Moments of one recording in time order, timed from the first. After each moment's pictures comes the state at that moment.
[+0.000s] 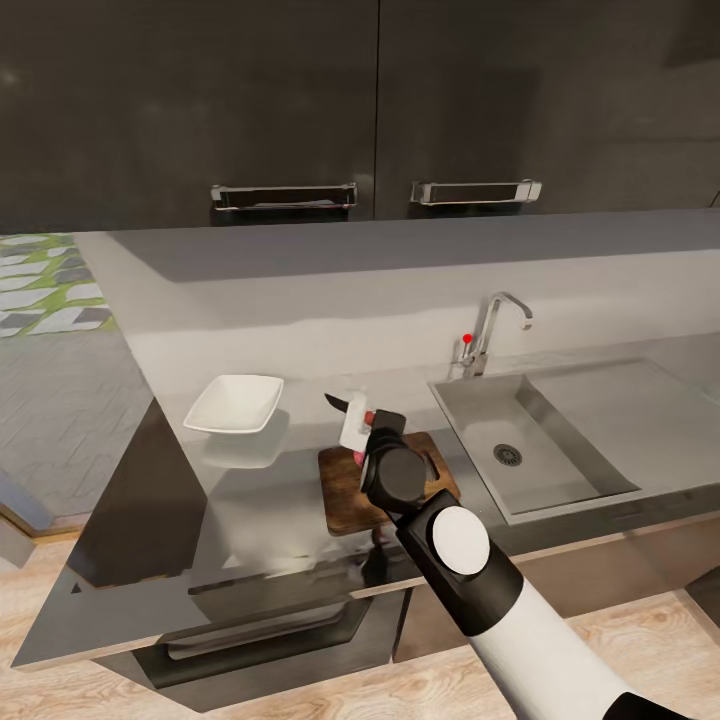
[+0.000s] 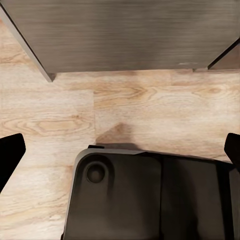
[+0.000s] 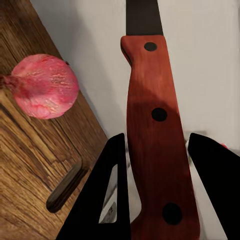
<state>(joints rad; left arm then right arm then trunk) 0.38 -0.04 0.01 -0.77 0.11 -0.51 -0.04 -0.76 0.17 0.65 -1.44 1.46 0.86 0.92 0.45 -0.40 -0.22</state>
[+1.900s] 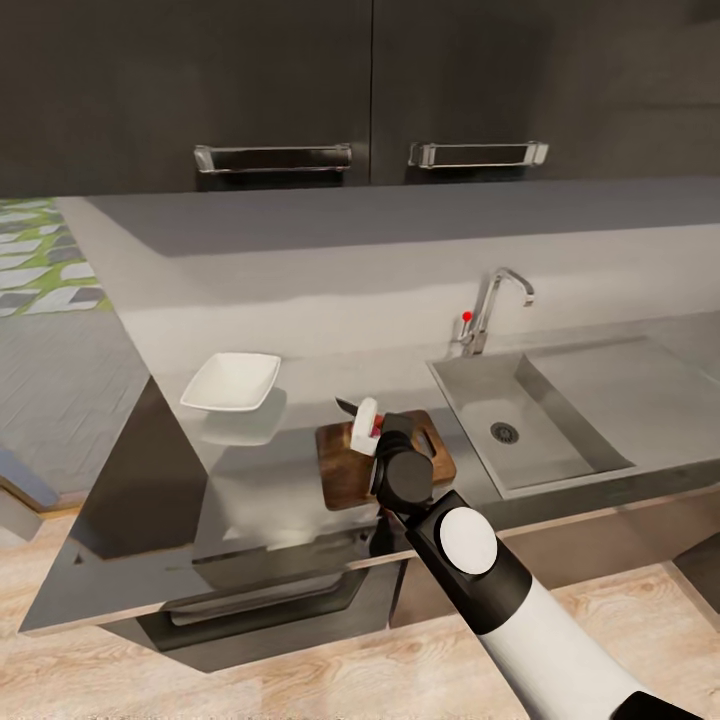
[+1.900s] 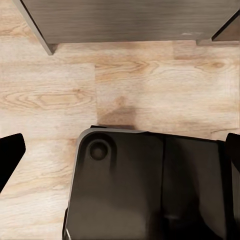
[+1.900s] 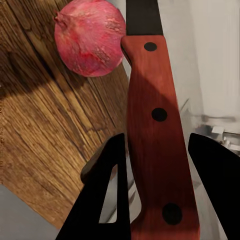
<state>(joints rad) 0.38 -0.04 0.01 -0.75 0.11 -0.51 -0.04 -0.76 0.12 0.65 -1.43 1.46 0.86 0.93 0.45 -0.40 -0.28</state>
